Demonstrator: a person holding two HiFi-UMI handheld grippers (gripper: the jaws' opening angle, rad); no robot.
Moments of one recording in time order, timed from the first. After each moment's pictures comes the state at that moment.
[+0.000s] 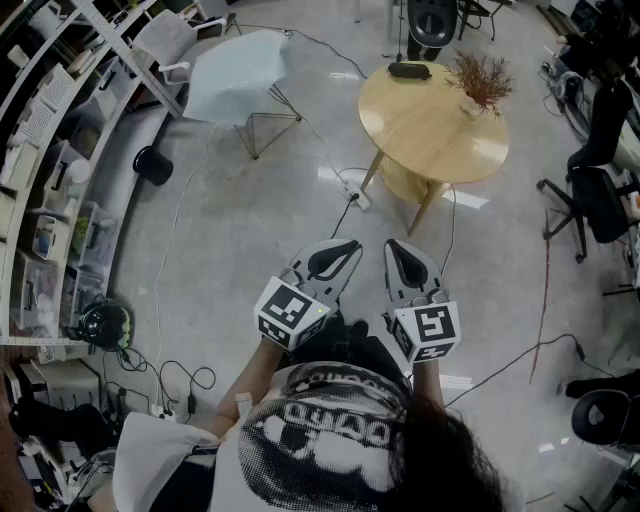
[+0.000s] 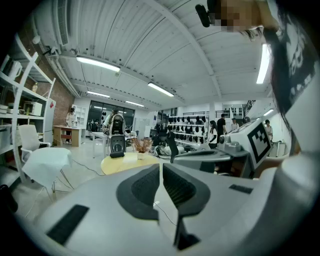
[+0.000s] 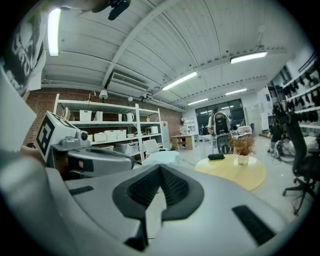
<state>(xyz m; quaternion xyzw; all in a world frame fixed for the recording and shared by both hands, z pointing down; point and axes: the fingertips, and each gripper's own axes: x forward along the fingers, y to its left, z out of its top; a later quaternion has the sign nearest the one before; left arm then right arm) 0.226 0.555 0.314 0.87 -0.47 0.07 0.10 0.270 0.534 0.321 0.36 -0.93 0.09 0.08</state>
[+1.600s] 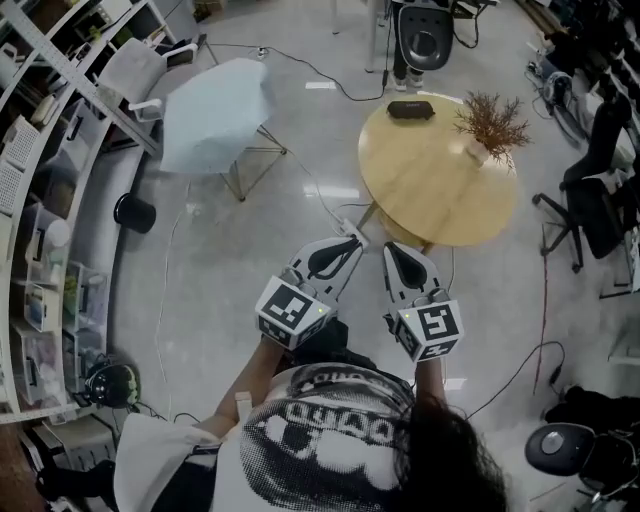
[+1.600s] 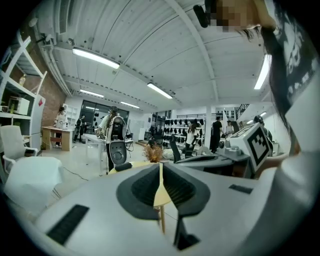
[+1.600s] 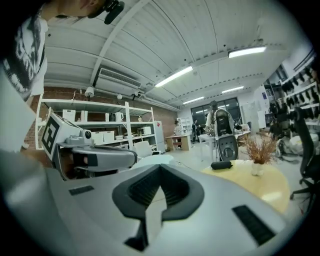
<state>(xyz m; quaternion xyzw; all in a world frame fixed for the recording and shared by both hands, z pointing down) 0.109 0.348 0.316 0.90 -0.42 0.06 0.09 0.155 0.336 0.333 0.38 -0.91 0.11 0.08</state>
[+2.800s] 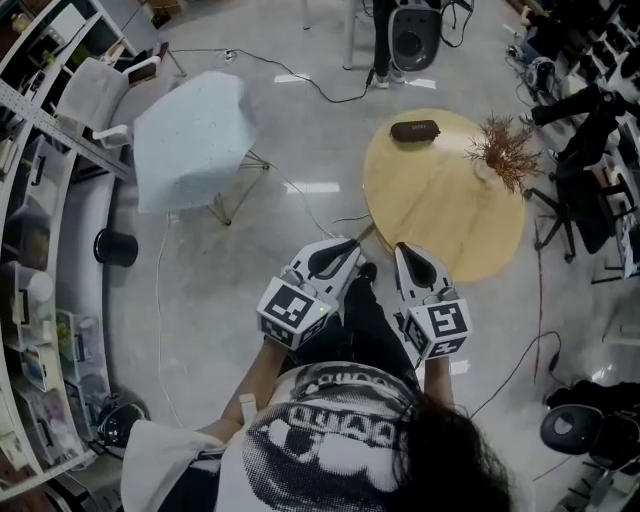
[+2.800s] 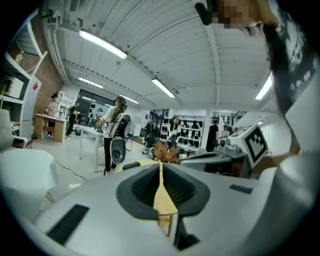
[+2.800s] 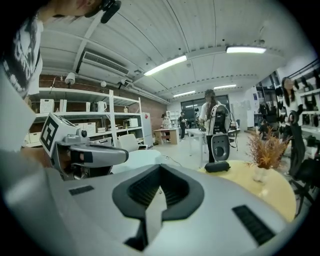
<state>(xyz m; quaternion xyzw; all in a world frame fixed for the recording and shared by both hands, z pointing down) 0.037 0.195 0.351 0.91 -0.39 0.05 0.13 0.110 0.188 0.365 0.44 -0.88 0.12 0.13</state>
